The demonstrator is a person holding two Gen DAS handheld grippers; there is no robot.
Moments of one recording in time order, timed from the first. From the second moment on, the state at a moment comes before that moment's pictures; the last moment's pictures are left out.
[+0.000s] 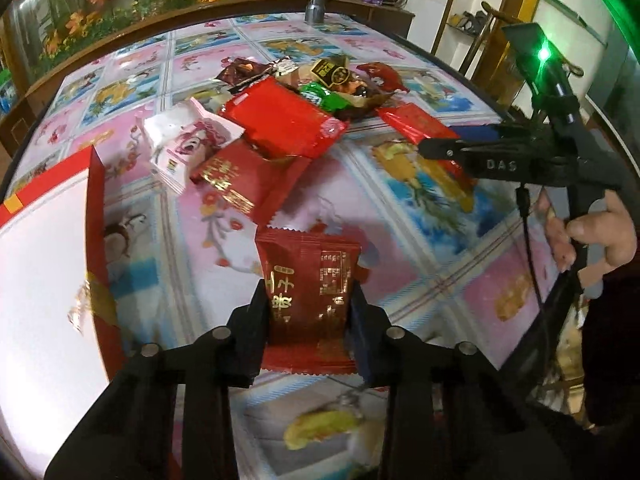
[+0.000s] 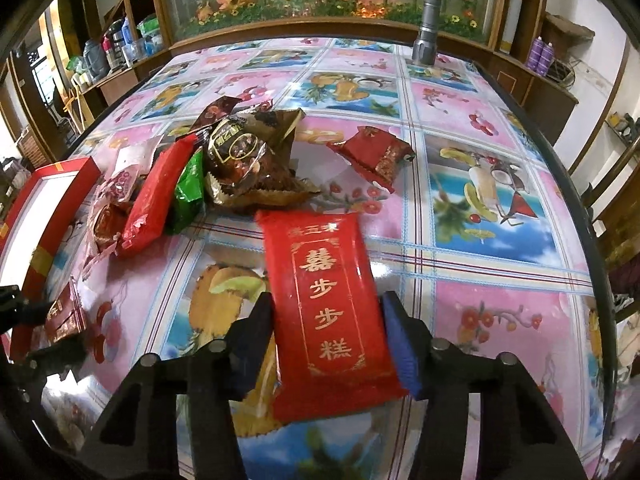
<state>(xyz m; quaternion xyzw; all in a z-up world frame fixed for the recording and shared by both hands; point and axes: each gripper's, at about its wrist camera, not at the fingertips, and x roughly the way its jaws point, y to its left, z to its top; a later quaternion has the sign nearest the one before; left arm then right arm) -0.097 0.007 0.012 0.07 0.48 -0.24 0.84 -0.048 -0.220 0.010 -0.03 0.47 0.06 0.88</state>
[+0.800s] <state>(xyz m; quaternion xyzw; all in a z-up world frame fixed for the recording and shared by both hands) -0.115 0.036 0.027 0.01 0.47 -0.24 0.85 -0.067 -0.221 0.011 0.22 0.49 0.25 0.81</state>
